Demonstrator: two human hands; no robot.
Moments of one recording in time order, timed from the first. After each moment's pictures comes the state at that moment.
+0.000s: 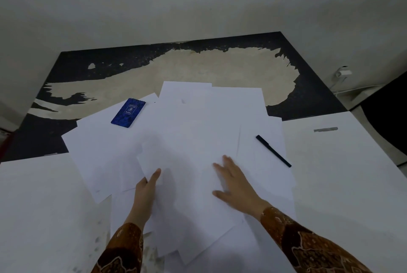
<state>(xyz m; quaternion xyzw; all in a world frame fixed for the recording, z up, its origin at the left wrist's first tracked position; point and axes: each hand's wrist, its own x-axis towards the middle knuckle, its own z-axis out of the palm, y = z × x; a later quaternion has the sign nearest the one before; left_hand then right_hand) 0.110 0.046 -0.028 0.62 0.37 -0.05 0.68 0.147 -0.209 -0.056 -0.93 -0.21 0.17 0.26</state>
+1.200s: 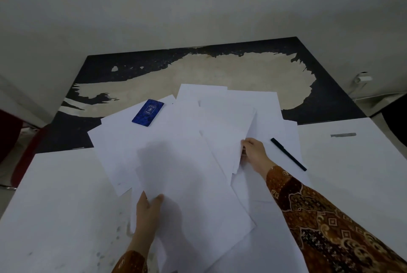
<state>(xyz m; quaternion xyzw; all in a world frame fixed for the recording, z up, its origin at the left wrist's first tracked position) 0.045 0.069 -0.049 0.70 0.37 0.04 0.61 0.241 -0.187 -0.030 -0.71 0.23 0.17 0.64</state>
